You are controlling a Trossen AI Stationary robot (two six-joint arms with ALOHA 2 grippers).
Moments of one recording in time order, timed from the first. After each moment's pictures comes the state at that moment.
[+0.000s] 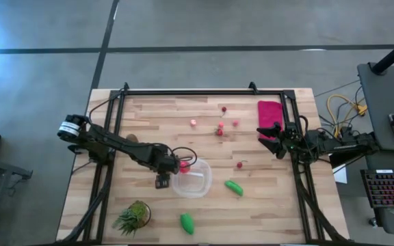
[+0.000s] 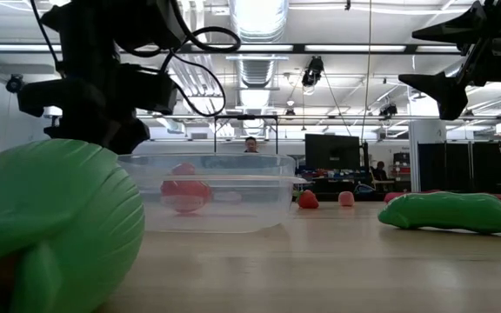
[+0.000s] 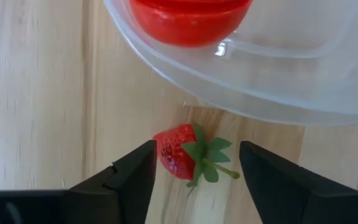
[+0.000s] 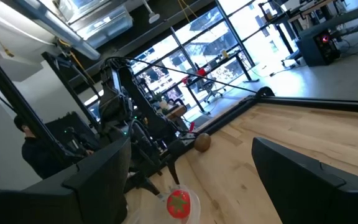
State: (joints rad) left arm -0.23 1.58 0.93 -0.66 -0.06 -0.33; right arm 0.10 0.05 0.01 0.21 0.32 0.52
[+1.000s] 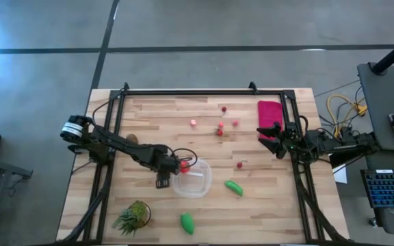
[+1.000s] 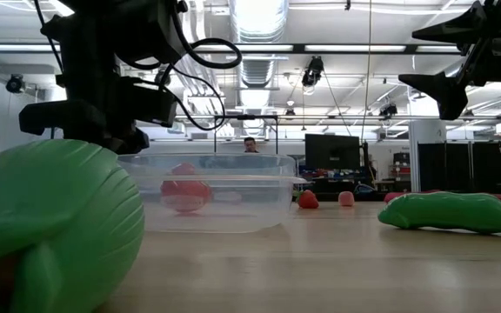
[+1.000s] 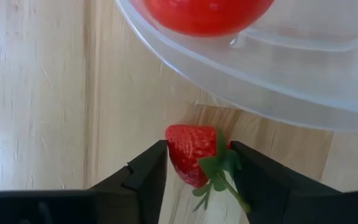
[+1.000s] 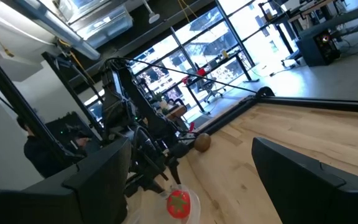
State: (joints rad) left arm -0.22 1.62 0.91 -0.64 -0.09 -0.34; right arm 0.10 0.05 0.01 0.21 0.32 0.52
